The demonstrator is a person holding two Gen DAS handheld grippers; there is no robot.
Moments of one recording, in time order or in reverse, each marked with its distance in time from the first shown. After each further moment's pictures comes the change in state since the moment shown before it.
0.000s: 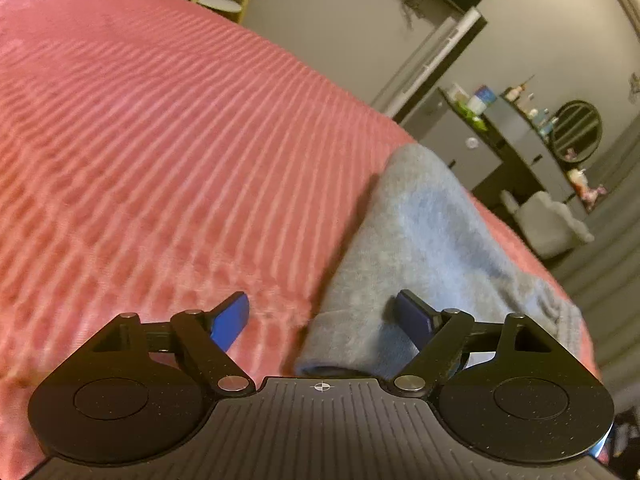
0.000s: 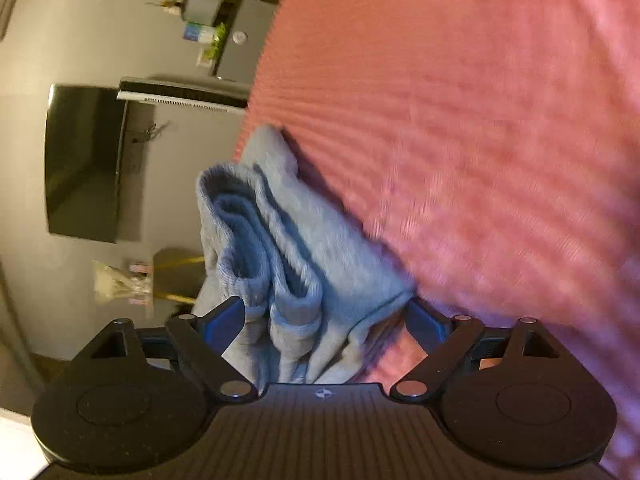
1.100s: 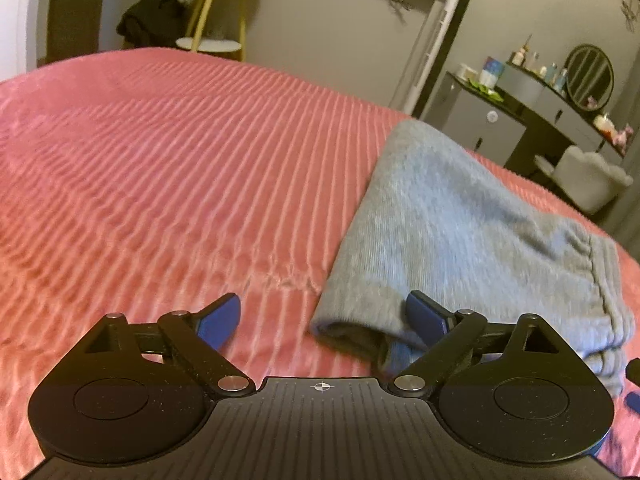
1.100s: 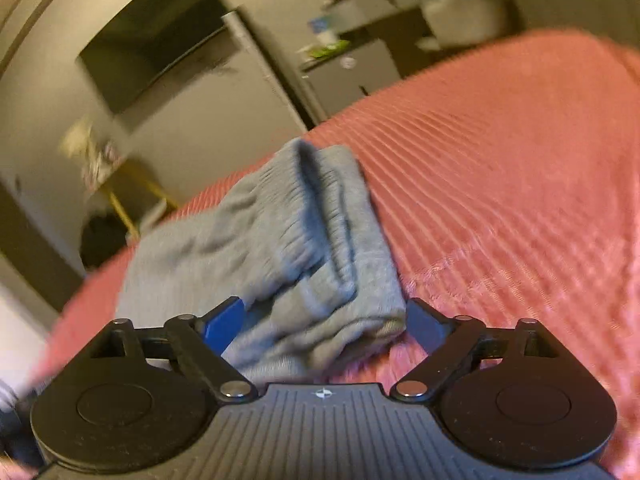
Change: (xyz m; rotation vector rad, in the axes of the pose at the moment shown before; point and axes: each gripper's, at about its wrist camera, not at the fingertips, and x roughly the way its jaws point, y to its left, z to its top) left arm -0.037 -0.039 -0.049 0.220 -0.062 0.219; right arm -0.021 0.076 -0.064 -0.819 -0.172 -0.231
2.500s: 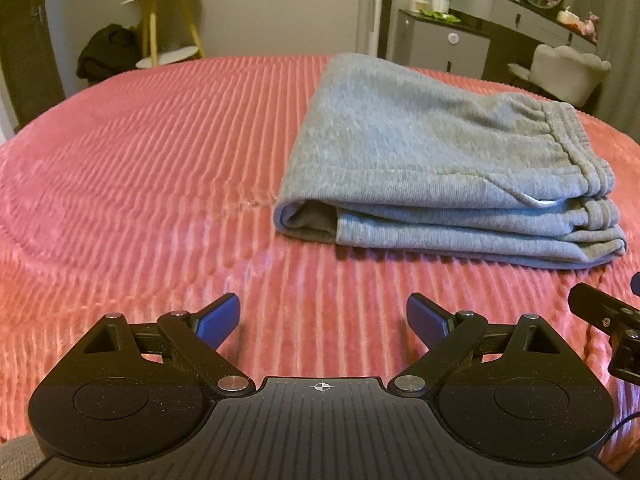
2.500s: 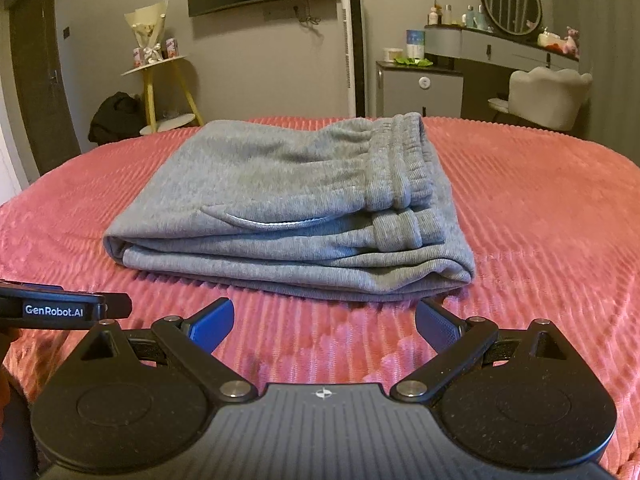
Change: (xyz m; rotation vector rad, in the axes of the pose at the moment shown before) left arm -0.036 -0.038 -0.042 0.285 0.096 0.052; right arm -0.027 0.073 -0.062 -0.422 0.032 -0.064
